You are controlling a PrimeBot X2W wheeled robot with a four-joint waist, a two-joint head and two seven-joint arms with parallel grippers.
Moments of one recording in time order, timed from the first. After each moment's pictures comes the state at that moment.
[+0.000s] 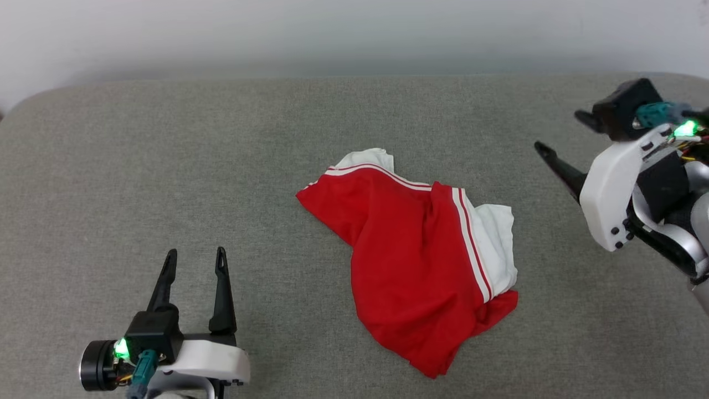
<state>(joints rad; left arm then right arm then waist) -0.02 0.07 -0.02 0.08 -0.07 0.05 -0.26 -0.68 -0.58 0.50 0.12 0.42 0.13 0.47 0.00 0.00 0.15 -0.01</state>
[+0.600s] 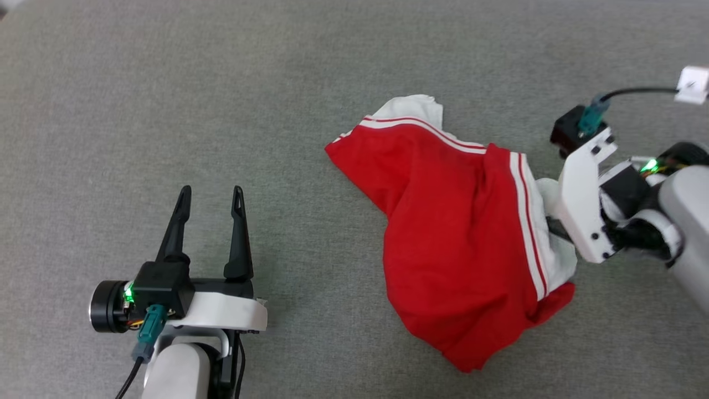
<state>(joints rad) -0.17 0.05 -0.07 0.05 -0.07 0.04 -0.26 -0.88 -0.61 0.82 0.36 0.78 0.13 0.91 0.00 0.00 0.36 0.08</state>
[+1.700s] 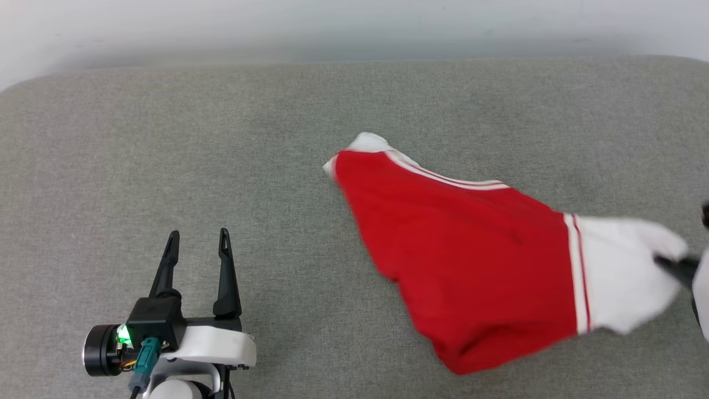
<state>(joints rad) -0.07 0.05 -0.03 0.06 -0.07 0.06 -0.26 -0.51 -0.96 0.69 0.22 0.89 0.13 0.41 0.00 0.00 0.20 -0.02</state>
